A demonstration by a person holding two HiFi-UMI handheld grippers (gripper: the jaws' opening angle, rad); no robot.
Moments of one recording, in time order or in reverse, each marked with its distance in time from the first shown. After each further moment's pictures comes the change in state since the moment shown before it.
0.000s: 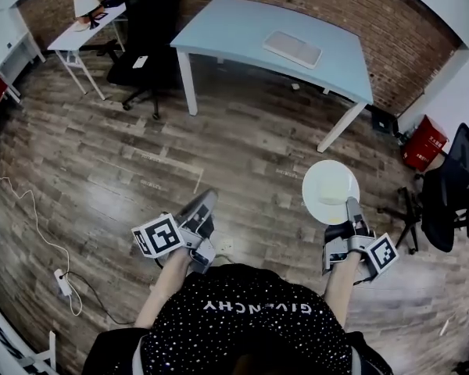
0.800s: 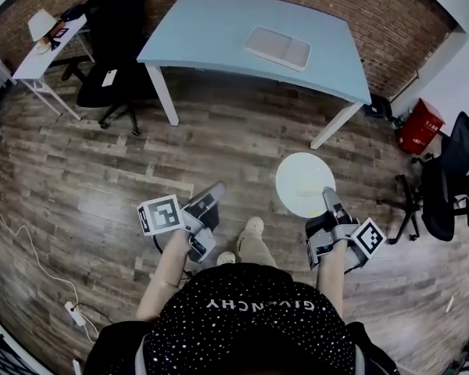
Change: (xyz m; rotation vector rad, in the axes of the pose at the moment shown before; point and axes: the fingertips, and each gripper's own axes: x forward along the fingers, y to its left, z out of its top) left arm 0.197 0.071 0.089 -0.155 0.287 -0.069; right arm 0.202 -0.001 -0.019 0.127 0.081 -0.065
